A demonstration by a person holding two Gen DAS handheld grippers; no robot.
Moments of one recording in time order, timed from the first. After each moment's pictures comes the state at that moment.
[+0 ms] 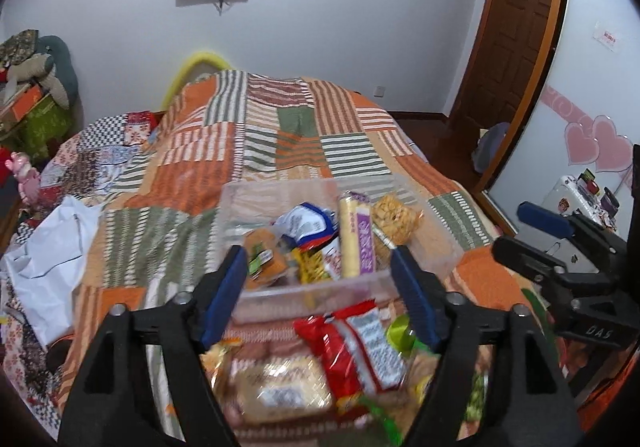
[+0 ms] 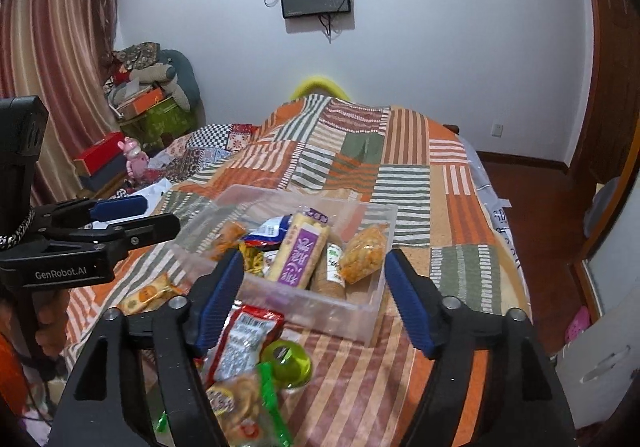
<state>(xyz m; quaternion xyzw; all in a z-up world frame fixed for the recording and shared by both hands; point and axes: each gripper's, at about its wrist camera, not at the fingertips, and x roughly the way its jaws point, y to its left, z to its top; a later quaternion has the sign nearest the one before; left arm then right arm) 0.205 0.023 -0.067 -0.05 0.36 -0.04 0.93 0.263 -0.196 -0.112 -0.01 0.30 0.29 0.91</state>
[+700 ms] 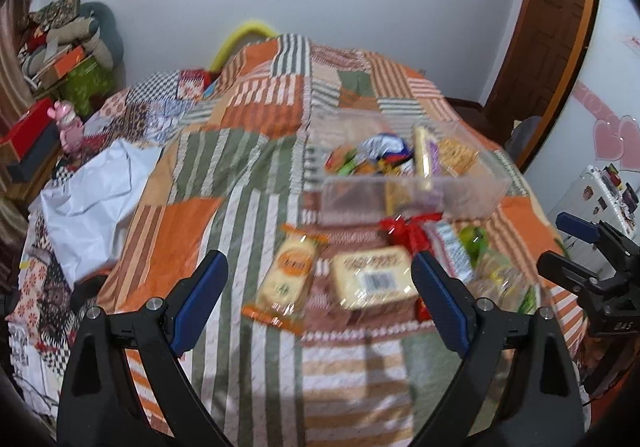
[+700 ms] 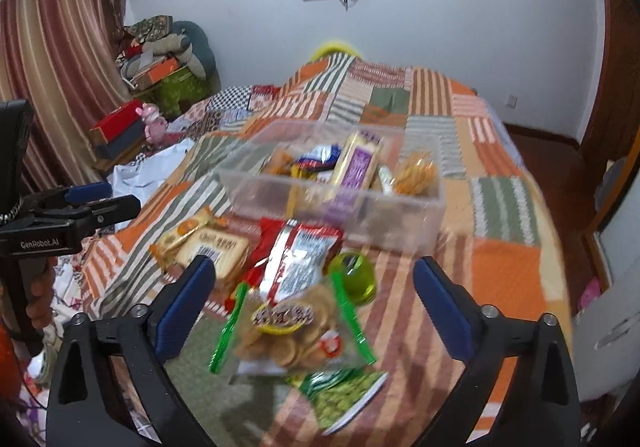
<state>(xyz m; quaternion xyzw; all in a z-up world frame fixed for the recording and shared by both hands) 0.122 0.084 -0.110 -0.07 0.40 0.03 0.91 0.208 -0.168 -0.157 -0.01 0.35 0.30 0.88</state>
